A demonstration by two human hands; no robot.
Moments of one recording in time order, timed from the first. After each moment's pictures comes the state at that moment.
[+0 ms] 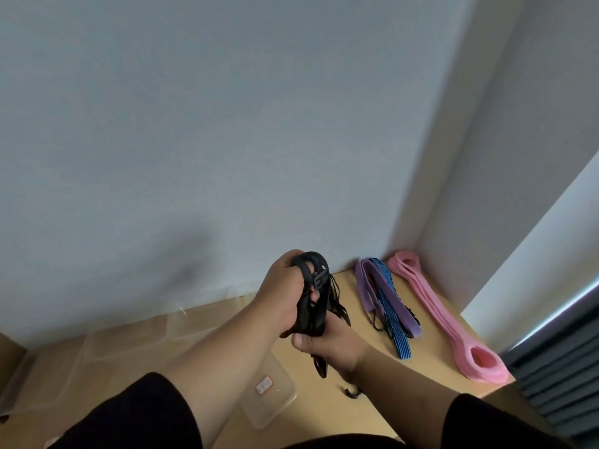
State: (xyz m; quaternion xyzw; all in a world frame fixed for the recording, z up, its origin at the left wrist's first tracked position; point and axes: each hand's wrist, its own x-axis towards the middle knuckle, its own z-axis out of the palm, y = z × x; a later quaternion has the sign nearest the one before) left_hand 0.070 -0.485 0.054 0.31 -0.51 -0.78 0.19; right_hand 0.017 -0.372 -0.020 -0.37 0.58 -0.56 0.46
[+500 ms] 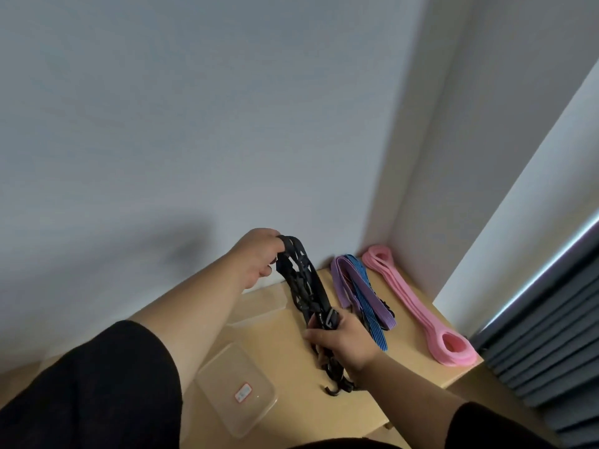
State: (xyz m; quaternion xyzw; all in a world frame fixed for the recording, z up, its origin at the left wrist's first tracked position) left_hand 0.021 -0.542 0.068 0.36 -0.68 -0.63 0.08; right_hand -0.012 -0.330 -0.029 -0.22 0.68 -0.58 0.40
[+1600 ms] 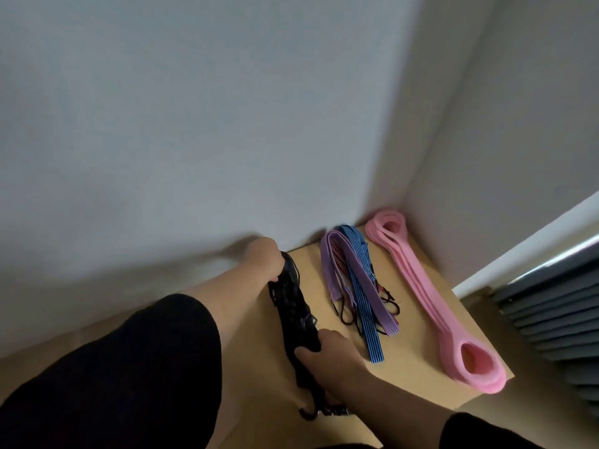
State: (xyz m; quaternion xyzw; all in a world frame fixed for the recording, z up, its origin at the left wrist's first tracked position) left_hand -0.146 -0.569 -0.109 0.46 -0.82 -0.31 -0.13; right_hand -0.116 -0.345 -0.138 -0.21 0.84 -0.23 0.44
